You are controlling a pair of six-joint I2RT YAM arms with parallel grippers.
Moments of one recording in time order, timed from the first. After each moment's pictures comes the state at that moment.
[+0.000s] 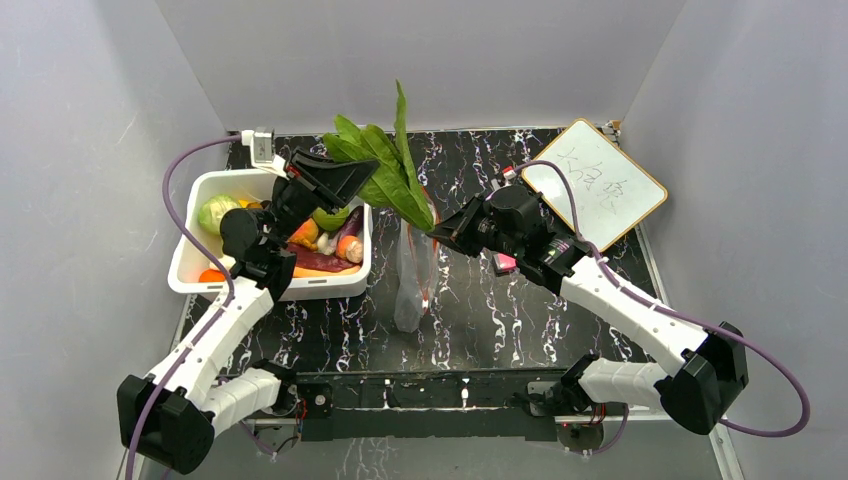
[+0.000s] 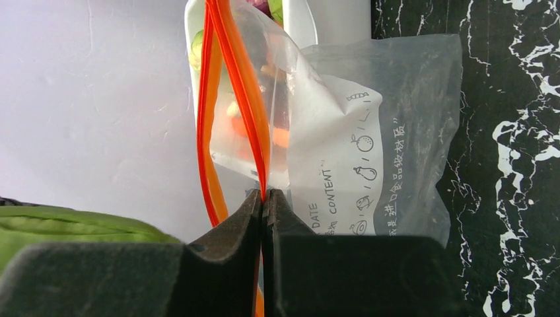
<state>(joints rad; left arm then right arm) -0.37 1.02 0.84 0.83 0.51 -0.99 0.69 1.18 0.99 -0.23 -0.13 1.20</state>
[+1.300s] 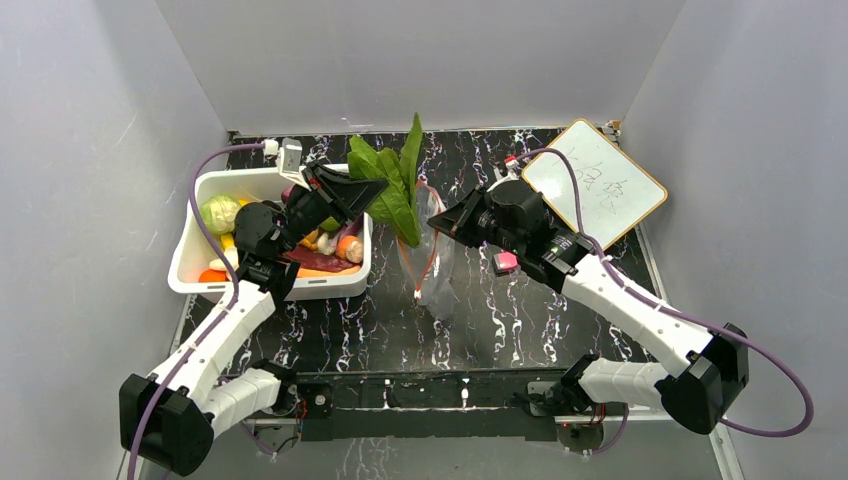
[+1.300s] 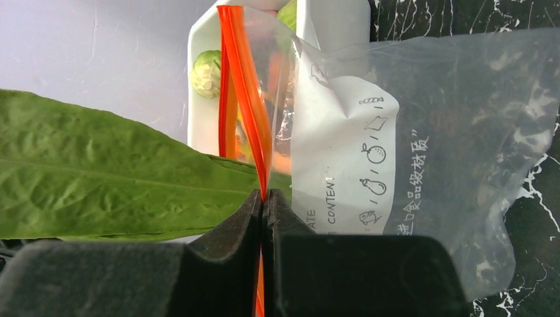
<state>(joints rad) -0.37 1.01 0.77 0.64 0.56 -0.73 0.71 1.18 1.04 -0.24 -0.04 1.11</state>
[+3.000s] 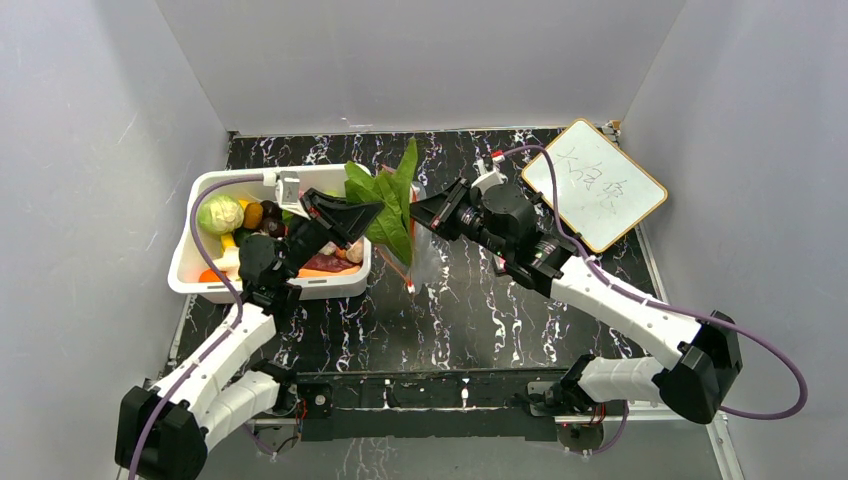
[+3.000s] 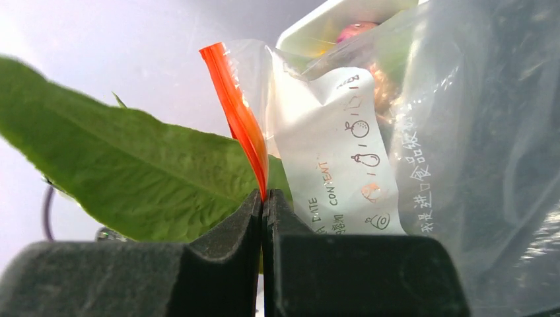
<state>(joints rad) -0.39 0.92 0.57 0.72 0.49 -0.73 0.80 1.23 1.04 0.04 -0.02 1.14</state>
